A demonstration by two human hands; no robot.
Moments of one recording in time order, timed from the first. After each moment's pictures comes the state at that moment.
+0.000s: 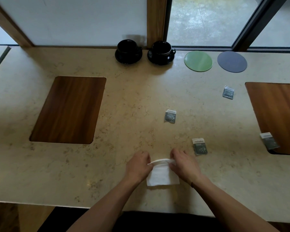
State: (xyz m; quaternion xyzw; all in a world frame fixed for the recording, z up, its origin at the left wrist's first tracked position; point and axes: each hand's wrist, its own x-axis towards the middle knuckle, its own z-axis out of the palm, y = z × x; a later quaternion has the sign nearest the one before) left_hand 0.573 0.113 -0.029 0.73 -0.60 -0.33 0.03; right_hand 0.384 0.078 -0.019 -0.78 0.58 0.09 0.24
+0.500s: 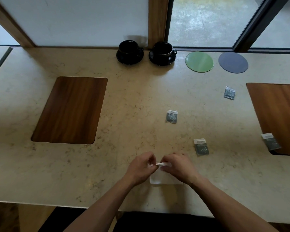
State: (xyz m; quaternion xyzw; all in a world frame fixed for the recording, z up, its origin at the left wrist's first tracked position) left_hand 0.583 0.121 -0.022 0.64 -0.63 -0.40 0.18; right_hand 0.400 0.079 -0.006 -0.81 0.50 0.09 0.30
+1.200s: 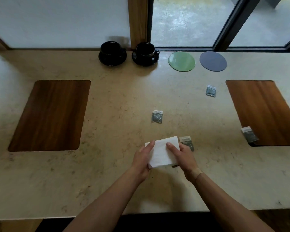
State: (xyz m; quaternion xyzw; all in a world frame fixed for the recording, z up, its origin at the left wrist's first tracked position) left_hand 0.520 0.087 0.006 0.57 -0.06 -0.72 0.39; right_hand 0.369 0.073 0.021 -0.39 0.66 -0.27 0.58
